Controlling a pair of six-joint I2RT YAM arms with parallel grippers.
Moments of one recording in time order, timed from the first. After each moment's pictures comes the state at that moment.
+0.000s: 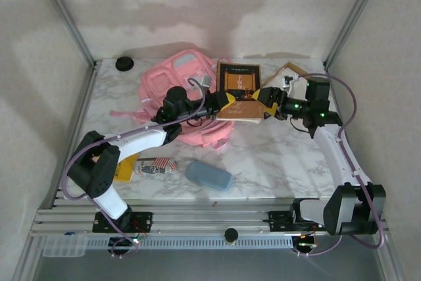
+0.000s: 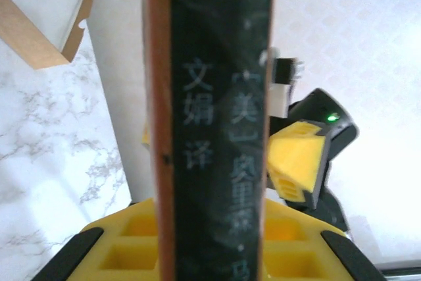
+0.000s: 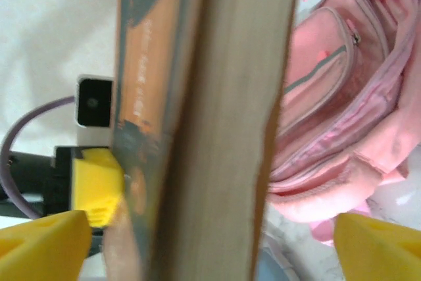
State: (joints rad) left arm -0.61 1.65 1.01 0.69 0.63 -1.40; right arm 0.05 1.25 0.99 -0.32 -0.98 0.65
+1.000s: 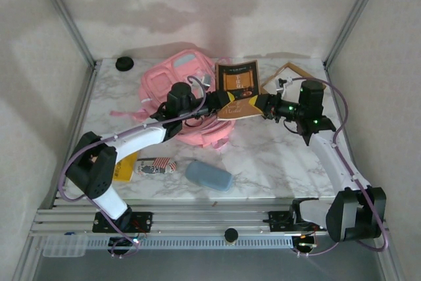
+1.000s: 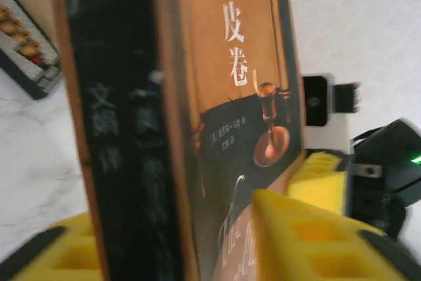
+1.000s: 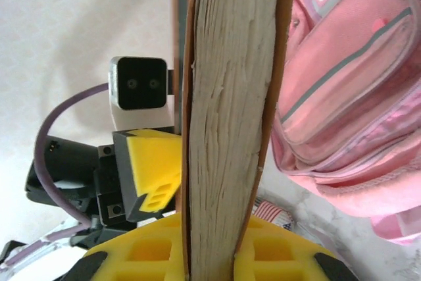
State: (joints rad) left arm -0.61 1.64 1.08 0.39 0.53 -1.13; right arm 0.12 1.21 0.93 -0.16 -0.98 0.86
